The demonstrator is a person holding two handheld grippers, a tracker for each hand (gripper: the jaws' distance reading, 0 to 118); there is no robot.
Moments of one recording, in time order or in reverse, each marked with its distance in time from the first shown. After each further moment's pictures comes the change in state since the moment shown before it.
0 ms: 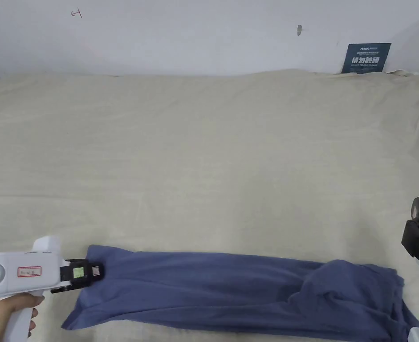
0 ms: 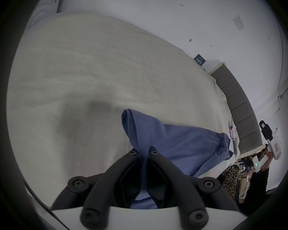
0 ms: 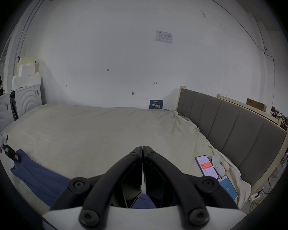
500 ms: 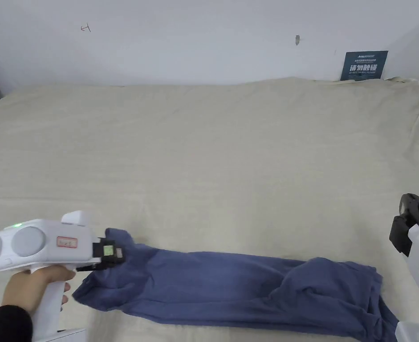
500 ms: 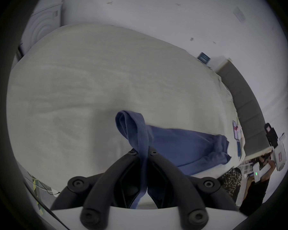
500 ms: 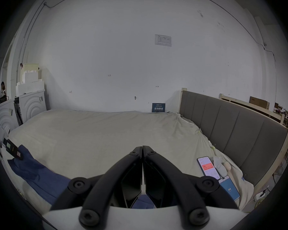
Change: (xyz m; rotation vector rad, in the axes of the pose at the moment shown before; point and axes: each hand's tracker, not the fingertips) left arm 0.132 0.000 0.018 -0.008 0.098 -0.068; right arm 0.017 0.001 0.017 0.036 0.041 -0.034
